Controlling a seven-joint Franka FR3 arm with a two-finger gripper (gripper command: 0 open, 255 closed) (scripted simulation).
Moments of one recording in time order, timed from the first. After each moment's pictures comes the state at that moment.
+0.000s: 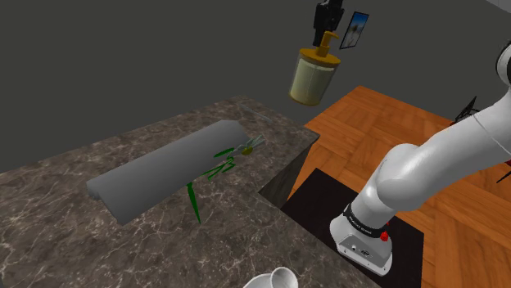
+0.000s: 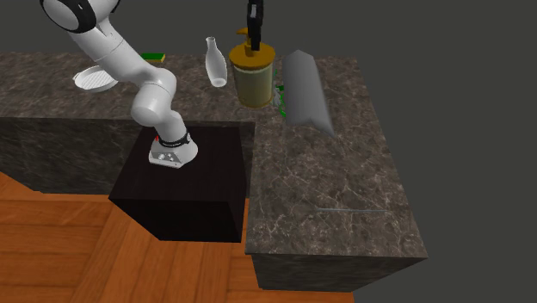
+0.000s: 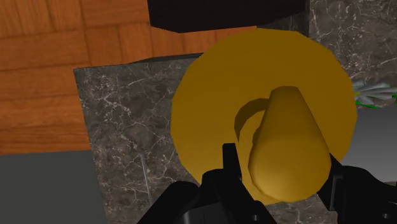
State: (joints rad) arm 0.01 -0.40 -0.10 -1.69 -0.04 1.27 -0.07
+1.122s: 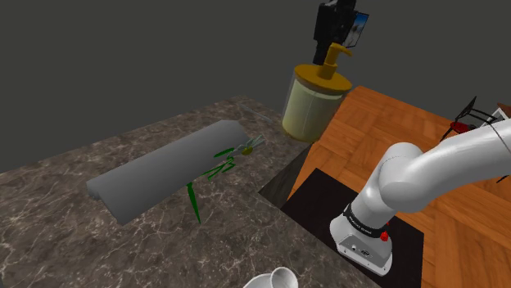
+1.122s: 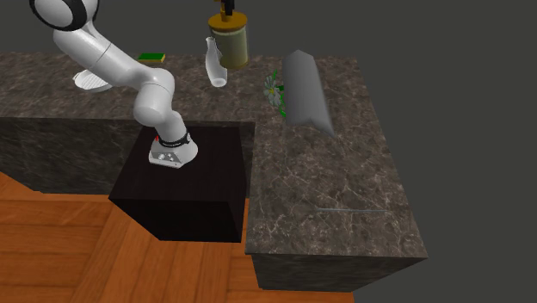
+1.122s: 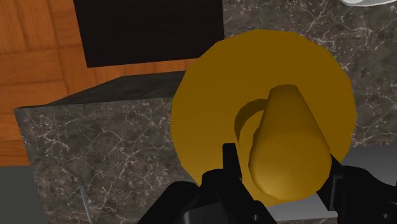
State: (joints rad) arm 0.09 -0.59 0.22 -1.82 0.14 1.22 0.35
